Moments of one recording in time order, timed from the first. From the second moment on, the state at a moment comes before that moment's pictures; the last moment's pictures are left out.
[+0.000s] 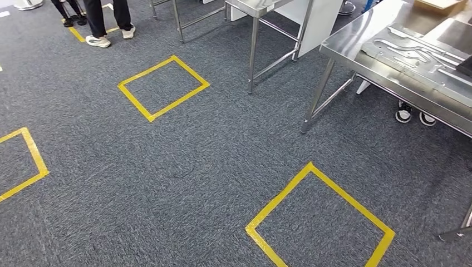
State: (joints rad) left arm -0.08 -0.05 1.26 -0.28 -1.32 0.05 -0.46; right arm -0.04 0.15 -1.31 -0.25 1.16 0.07 -0.31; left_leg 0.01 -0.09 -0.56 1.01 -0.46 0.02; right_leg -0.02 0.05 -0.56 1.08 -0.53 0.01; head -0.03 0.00
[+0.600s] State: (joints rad) left arm -0.10 -0.06 1.30 -0.28 -1.25 0.05 -0.44; right arm -0.06 0.14 -1.33 -0.25 1.19 0.08 -0.40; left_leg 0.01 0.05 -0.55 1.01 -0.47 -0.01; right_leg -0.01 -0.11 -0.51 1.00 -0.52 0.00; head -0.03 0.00
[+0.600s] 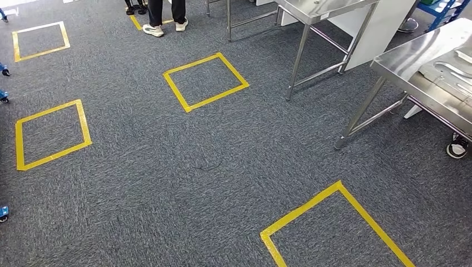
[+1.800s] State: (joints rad) left arm -0.07 -0.06 1.24 -0.27 -1.30 0.06 -0.37; right arm -0.06 0.13 -1.30 -0.25 1.26 0.07 -0.29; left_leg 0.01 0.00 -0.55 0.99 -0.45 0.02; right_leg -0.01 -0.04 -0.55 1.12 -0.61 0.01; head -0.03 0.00
